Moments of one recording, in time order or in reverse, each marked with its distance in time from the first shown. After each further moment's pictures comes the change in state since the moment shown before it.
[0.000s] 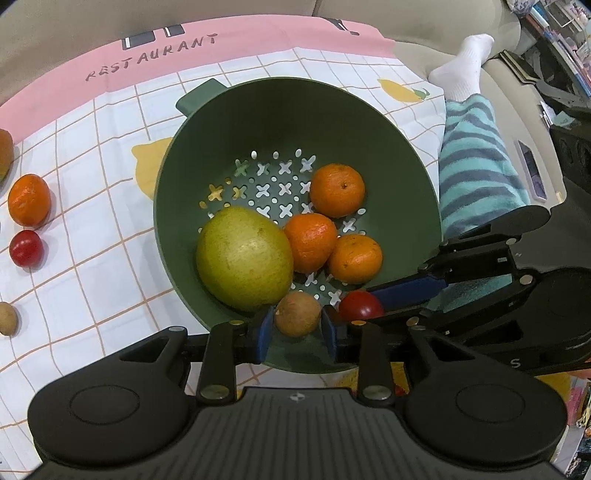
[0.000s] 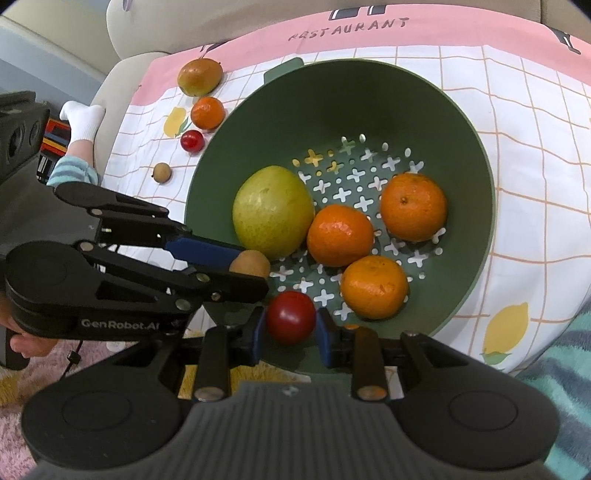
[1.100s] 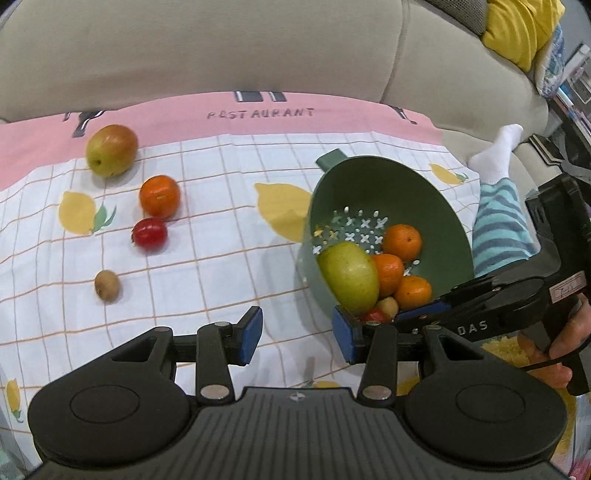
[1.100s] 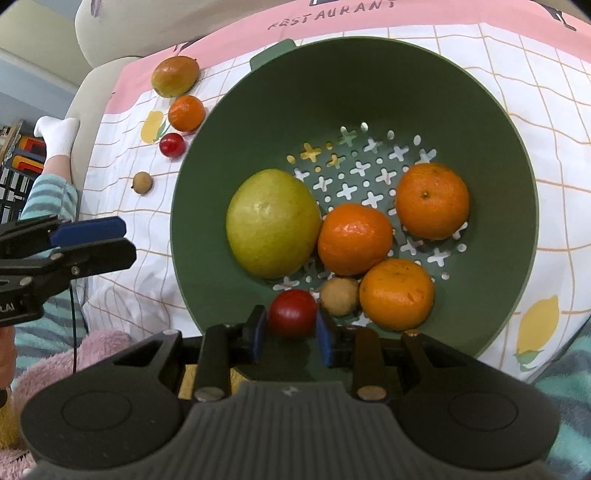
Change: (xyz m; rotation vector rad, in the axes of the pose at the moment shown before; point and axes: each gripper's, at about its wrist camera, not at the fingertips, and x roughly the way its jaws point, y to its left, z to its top) left arm -0.071 0.054 -0.051 -0.147 -0.259 0.097; right arm 0.026 0.012 0.009 0.093 0.008 -0.042
